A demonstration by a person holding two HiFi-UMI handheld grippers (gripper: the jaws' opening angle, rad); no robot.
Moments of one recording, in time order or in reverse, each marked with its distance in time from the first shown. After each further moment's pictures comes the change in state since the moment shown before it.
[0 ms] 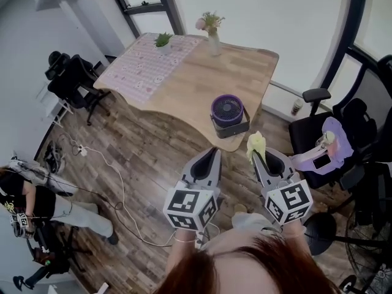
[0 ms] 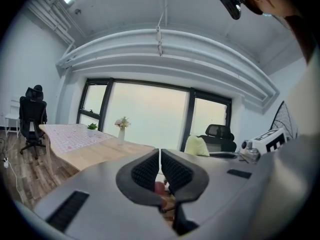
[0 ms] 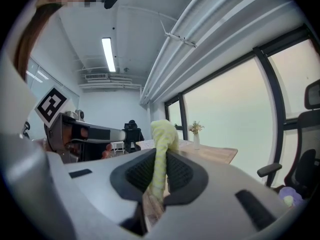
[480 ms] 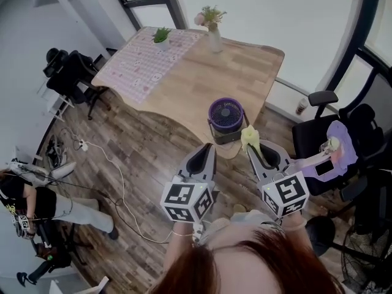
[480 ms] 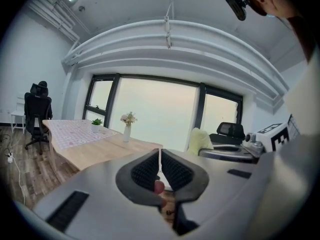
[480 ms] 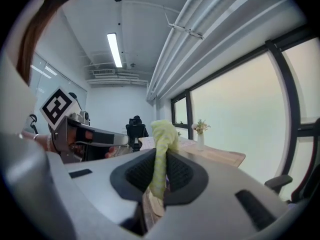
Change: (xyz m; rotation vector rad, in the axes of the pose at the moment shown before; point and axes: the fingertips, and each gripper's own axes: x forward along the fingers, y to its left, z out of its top) left arm 0.074 0.040 -0.011 -0.035 0.030 0.074; right arm 0.066 -0.049 -0.002 -0.072 0.033 0.088
